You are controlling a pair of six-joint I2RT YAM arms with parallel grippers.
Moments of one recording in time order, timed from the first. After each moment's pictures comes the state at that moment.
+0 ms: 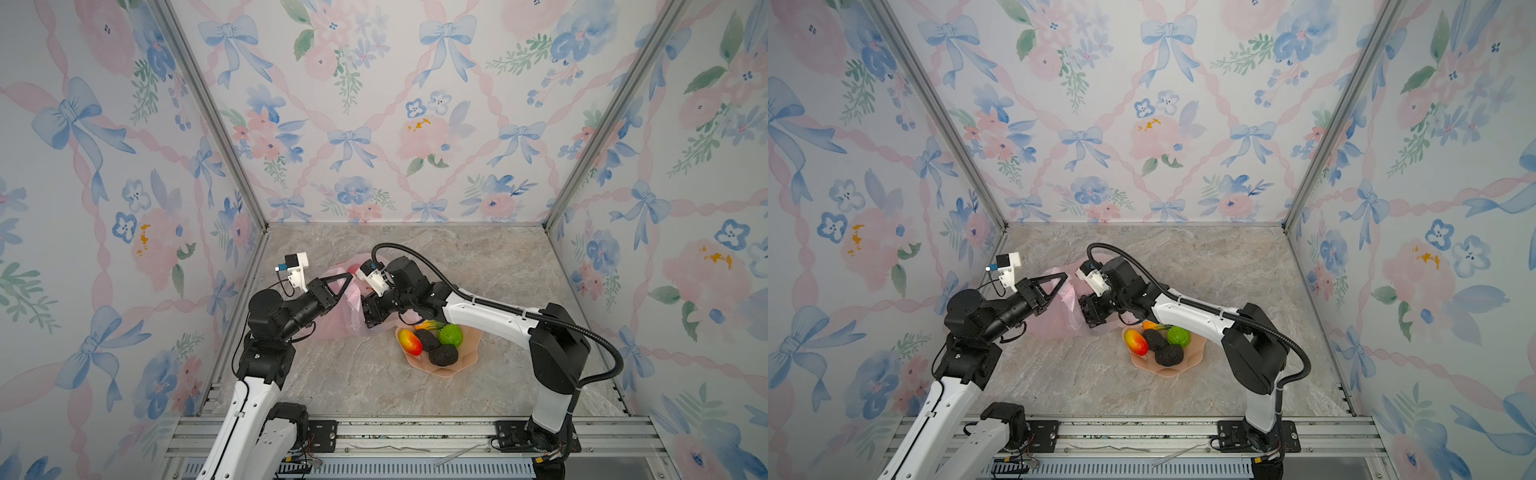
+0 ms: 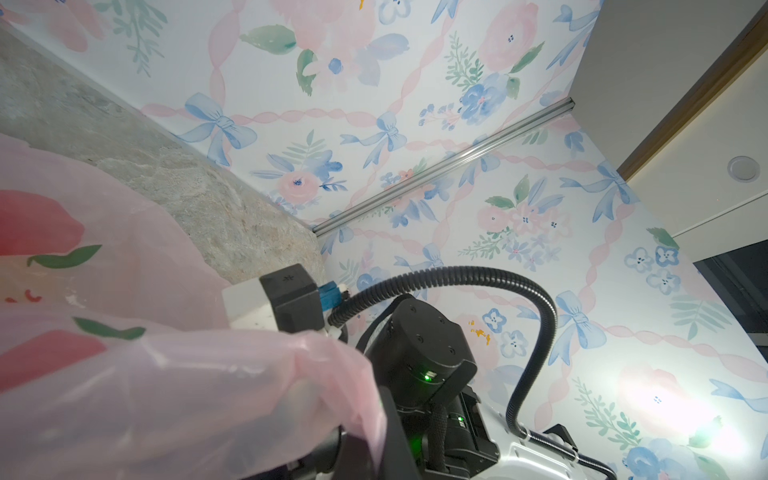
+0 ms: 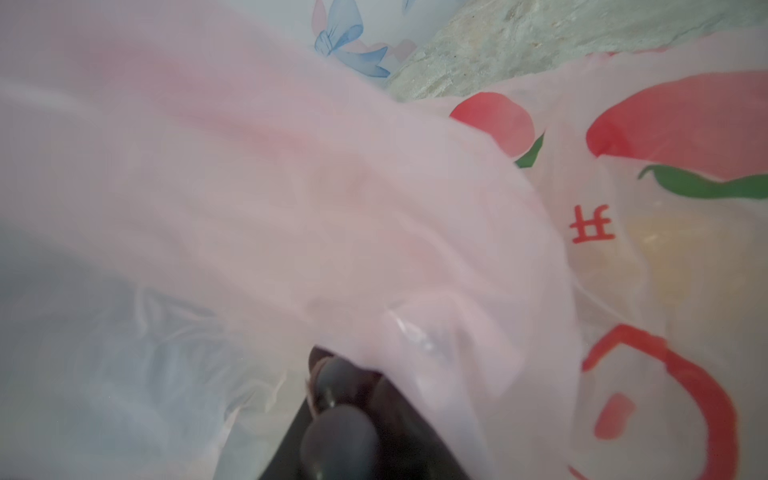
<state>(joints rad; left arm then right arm) -0.12 0.71 0.65 0.11 0.67 -1.13 0.91 1.89 1.45 -0.18 -0.43 0.31</state>
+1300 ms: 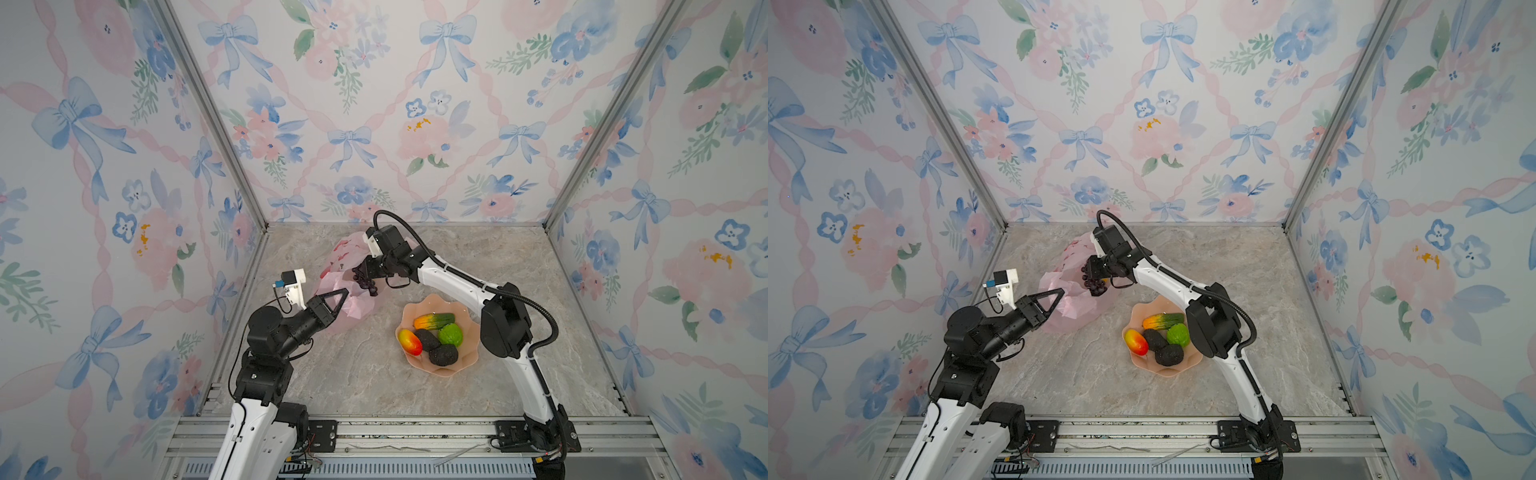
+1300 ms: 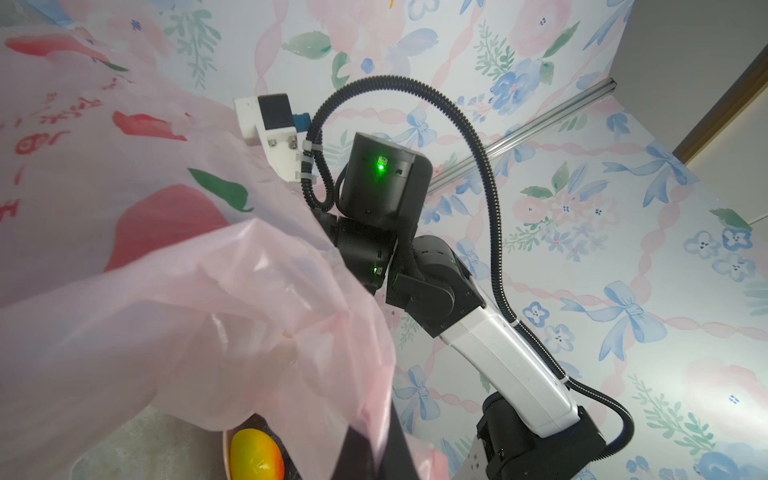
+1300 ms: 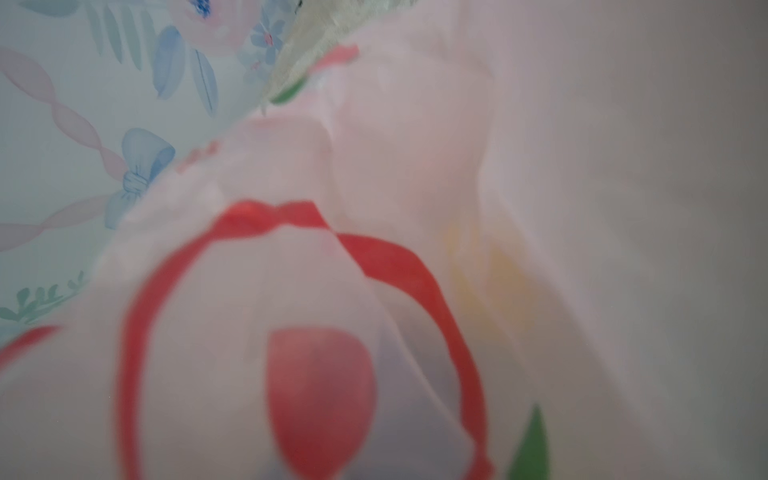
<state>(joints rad) -0.12 0.56 0.54 -0.04 0.59 -1.01 0.78 2.30 2.03 -0.50 -0.23 0.51</state>
